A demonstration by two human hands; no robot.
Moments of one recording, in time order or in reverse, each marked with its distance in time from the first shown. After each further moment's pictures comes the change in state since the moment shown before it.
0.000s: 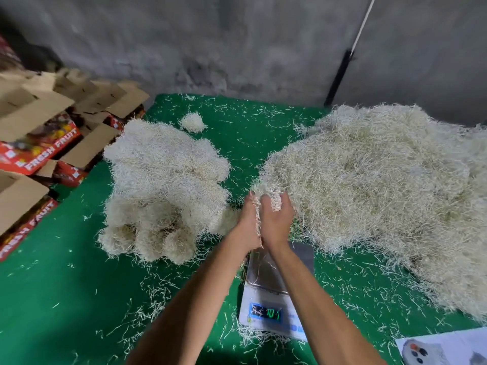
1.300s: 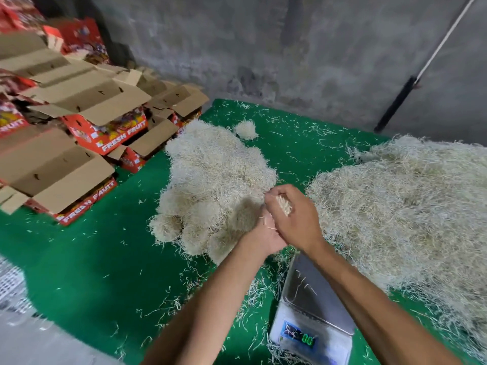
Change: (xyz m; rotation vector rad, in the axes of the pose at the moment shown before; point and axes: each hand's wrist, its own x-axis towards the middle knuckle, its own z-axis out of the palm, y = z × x) left_hand -0.044 0.057 -0.062 -0.517 -0.308 0.060; right_hand -0.009 -0.071 0.051 -0.400 -0.429 -0.829
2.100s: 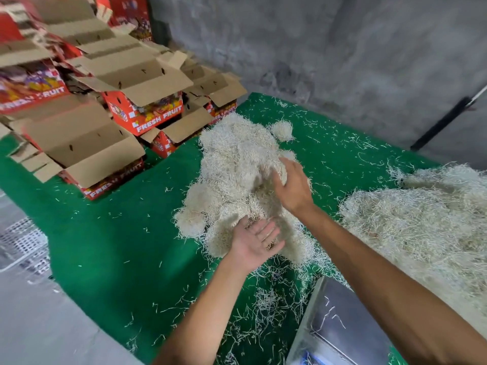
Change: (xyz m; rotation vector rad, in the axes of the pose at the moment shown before) left_hand 0.034 0.039 -0.146 -0.375 0.220 -0.019; right_hand 0.121 0.023 0.115 -0.217 -0.312 0.259
